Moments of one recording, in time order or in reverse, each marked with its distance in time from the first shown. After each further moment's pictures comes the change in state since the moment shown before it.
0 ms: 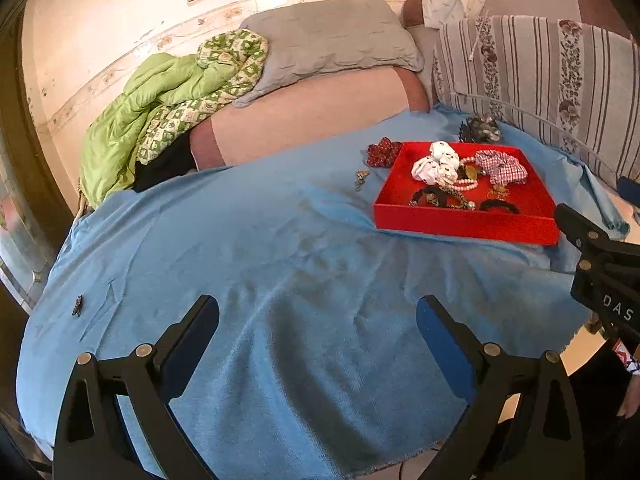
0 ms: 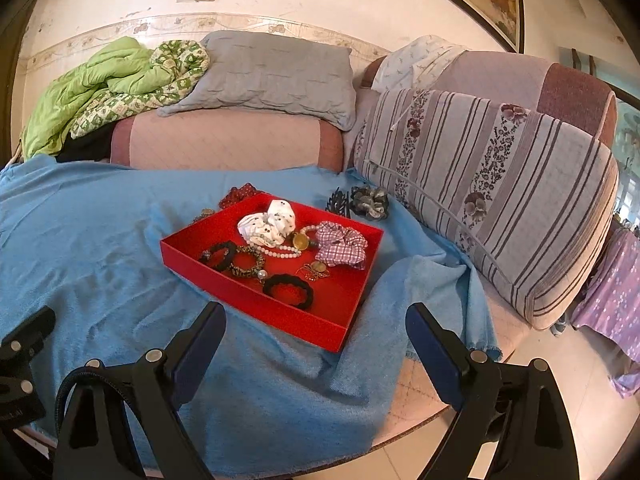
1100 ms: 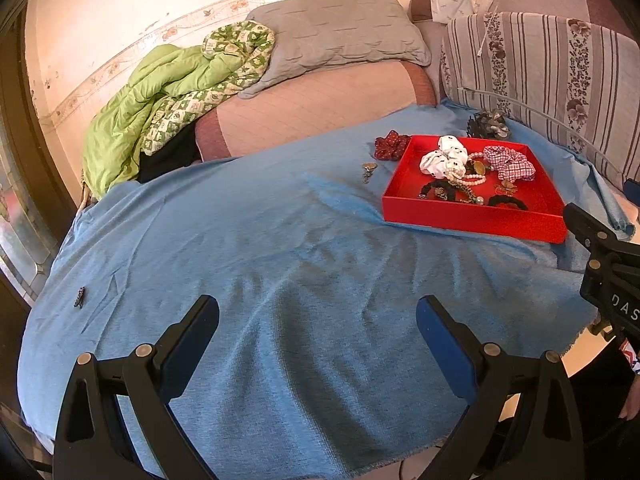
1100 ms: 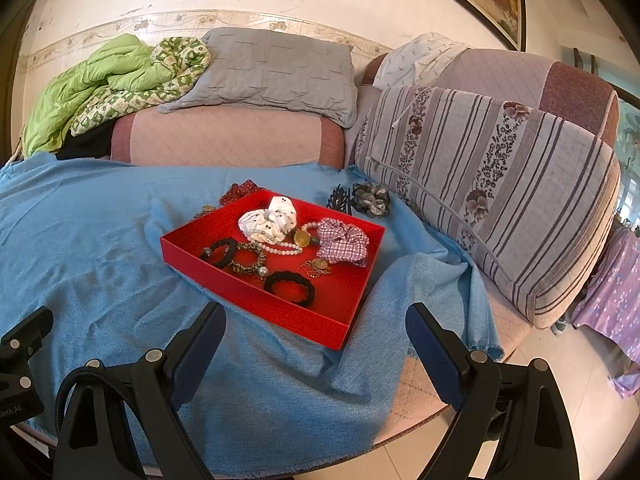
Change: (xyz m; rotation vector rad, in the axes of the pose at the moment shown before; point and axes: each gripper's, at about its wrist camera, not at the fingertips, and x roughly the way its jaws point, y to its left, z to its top) left arm 0.003 0.008 -0.003 -0.020 0.022 0.012; right arm 0.001 0.004 -0.002 -0.003 0.007 0.000
